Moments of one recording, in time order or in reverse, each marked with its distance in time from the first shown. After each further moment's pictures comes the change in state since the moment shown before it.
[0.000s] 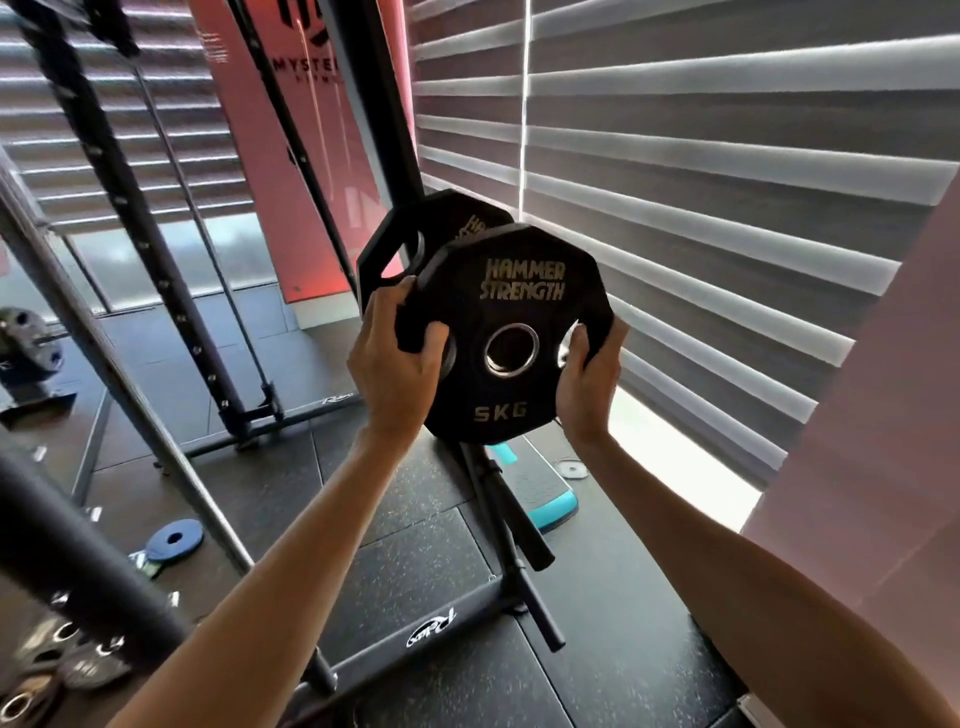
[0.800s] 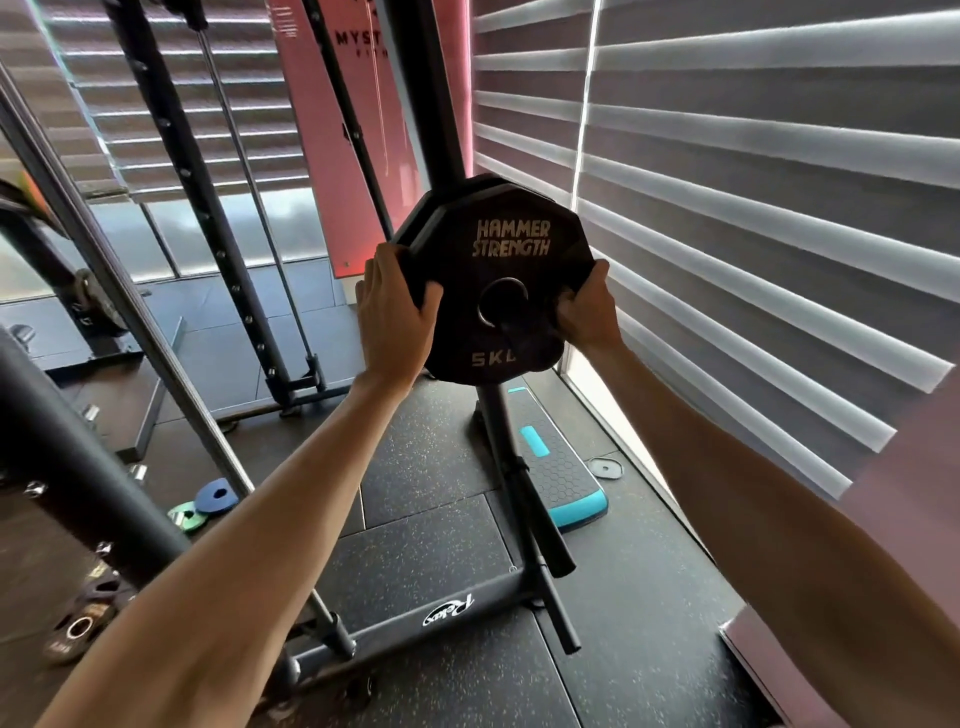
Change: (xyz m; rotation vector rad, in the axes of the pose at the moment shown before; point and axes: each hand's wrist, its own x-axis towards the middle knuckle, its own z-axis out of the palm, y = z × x) left_hand 0.044 -0.070 0.026 0.271 -0.131 -0.058; right_hand 0.087 0.009 0.070 -0.301 -0.501 0.175
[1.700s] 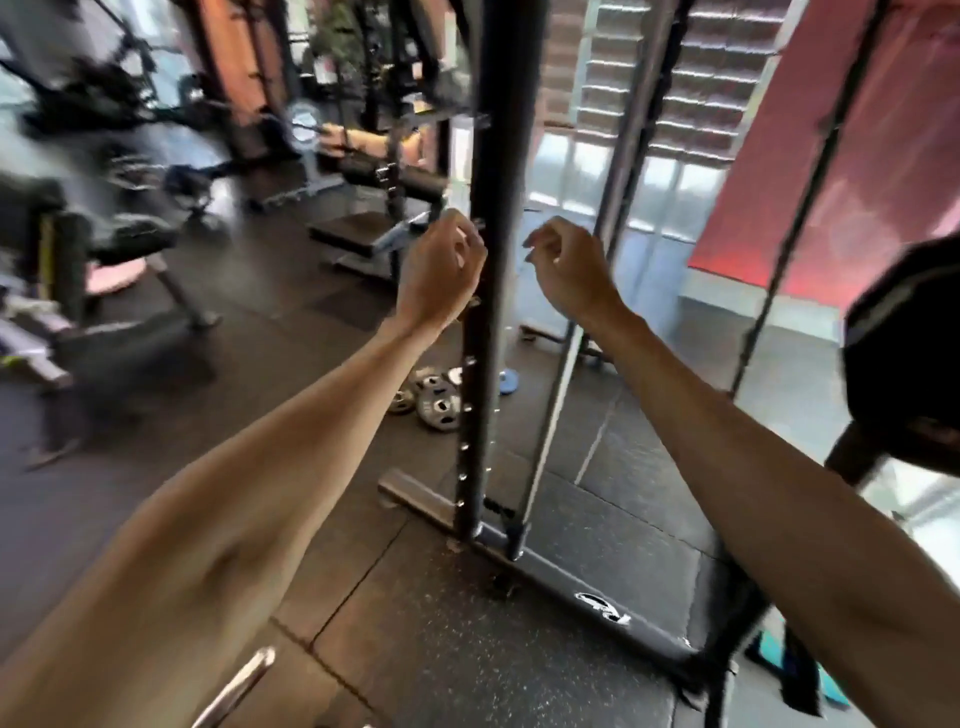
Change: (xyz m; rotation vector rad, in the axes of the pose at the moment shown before) left_hand -0.104 -0.126 -0.351 0.504 0.272 -0.397; right_hand -0.229 -0.248 0.262 0.281 -0.756 -0.687
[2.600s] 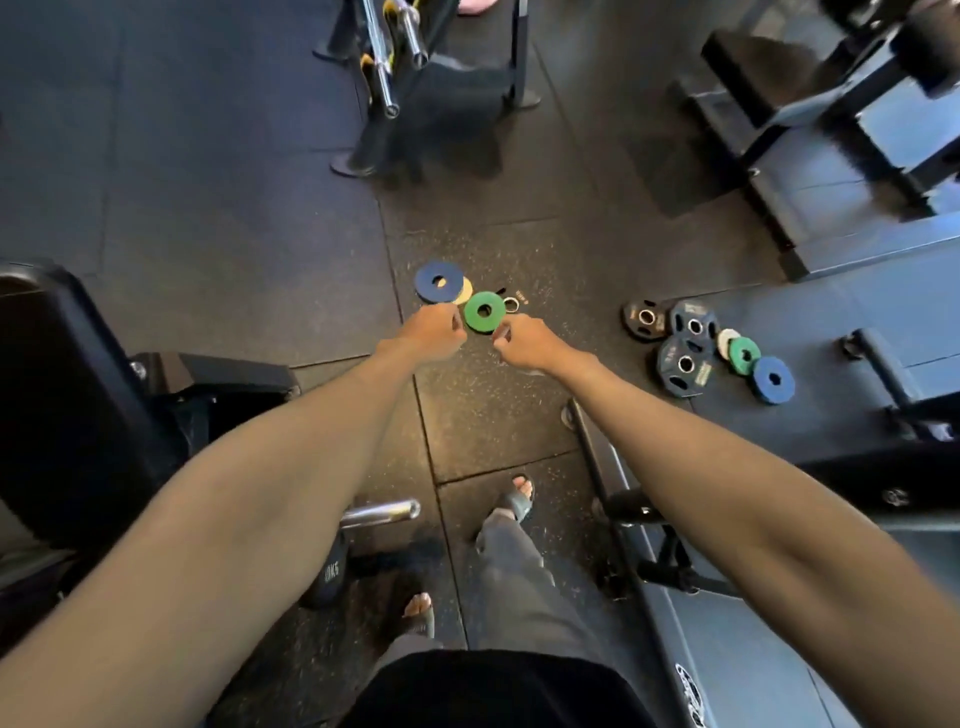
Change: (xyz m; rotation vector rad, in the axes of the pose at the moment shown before) left_hand -0.185 -0.514 -0.194 0.354 -0.463 -1.114; right_hand -0.047 -0.060 0.605 -0.273 -1.369 -0.228
